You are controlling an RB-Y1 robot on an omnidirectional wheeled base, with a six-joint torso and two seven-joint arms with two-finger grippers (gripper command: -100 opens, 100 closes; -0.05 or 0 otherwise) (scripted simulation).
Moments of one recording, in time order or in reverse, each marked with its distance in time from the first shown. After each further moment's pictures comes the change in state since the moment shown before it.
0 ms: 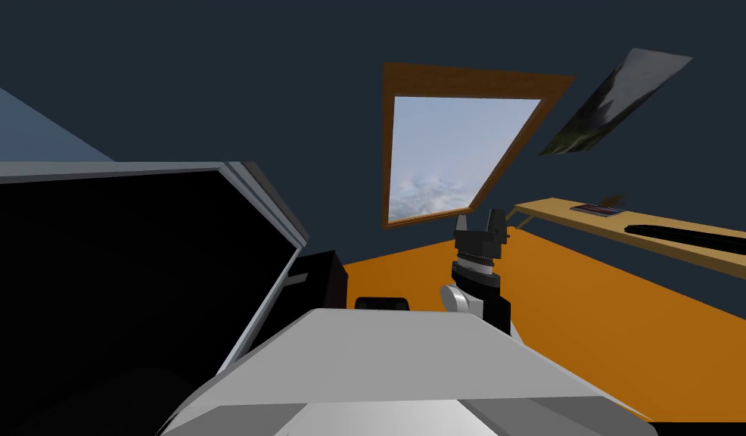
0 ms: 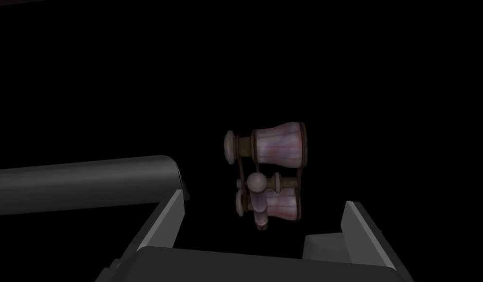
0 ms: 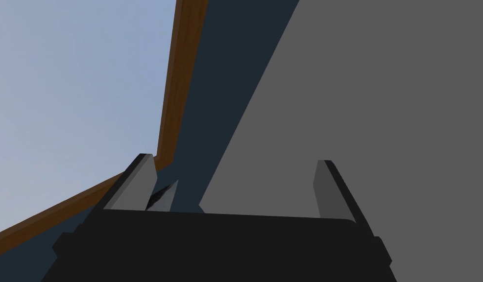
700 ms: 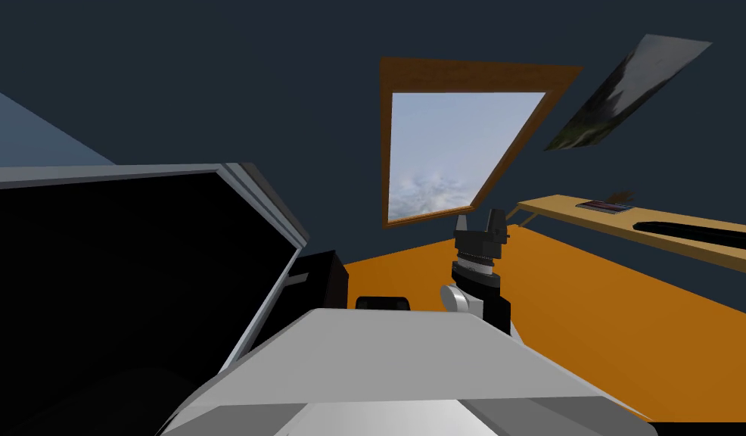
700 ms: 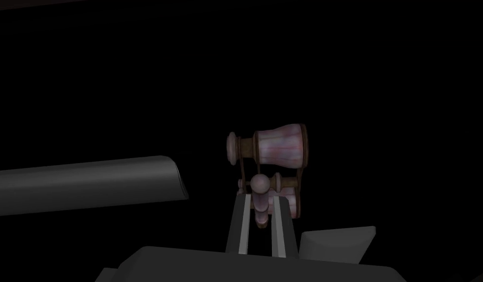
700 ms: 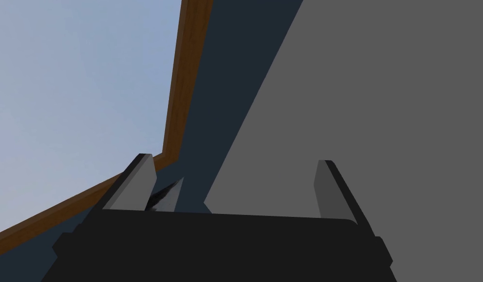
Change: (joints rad) left arm -0.028 -0.005 0.003 0.031 -0.004 0.005 0.002; right arm 0.000 0.000 0.000 0.000 0.000 0.000 0.000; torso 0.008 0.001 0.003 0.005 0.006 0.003
